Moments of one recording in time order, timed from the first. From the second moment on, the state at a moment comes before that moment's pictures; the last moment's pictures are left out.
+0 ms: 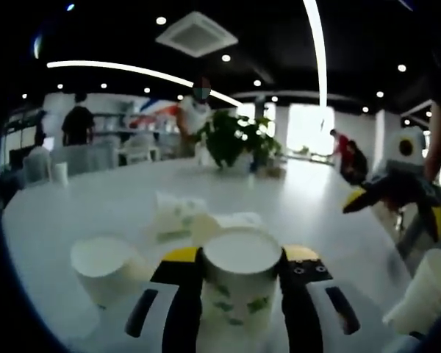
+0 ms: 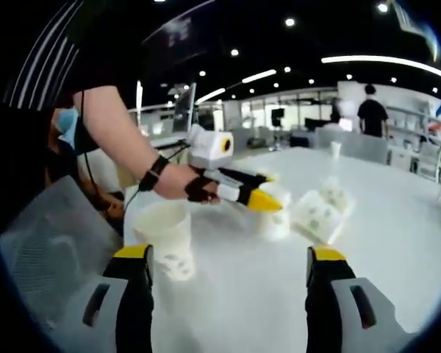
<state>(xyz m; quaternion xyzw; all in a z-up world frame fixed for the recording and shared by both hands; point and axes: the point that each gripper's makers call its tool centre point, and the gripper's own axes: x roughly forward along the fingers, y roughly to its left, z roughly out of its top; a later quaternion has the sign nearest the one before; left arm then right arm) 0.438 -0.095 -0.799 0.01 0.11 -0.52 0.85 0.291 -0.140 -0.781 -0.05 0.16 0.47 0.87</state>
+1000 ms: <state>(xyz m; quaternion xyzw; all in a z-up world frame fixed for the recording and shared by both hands) 0.422 -0.083 -0.757 0.00 0.09 -0.52 0.85 0.297 -0.134 -0.759 -0.06 0.14 0.47 0.87</state>
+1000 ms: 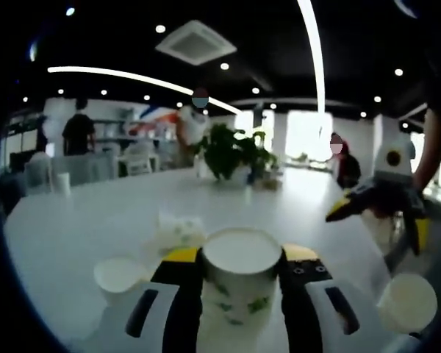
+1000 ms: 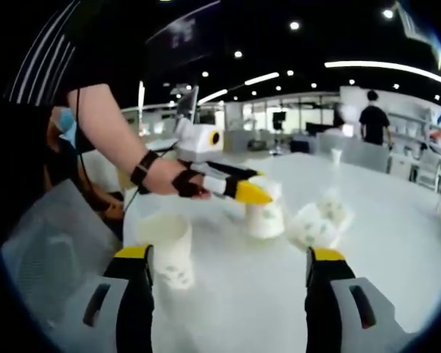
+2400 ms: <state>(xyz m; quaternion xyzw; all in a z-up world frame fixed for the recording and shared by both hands) 0.355 -0.083 -0.659 -0.01 0.04 -0.54 0.84 0.286 -0.120 -0.711 -0.05 0.11 0.50 0.86</state>
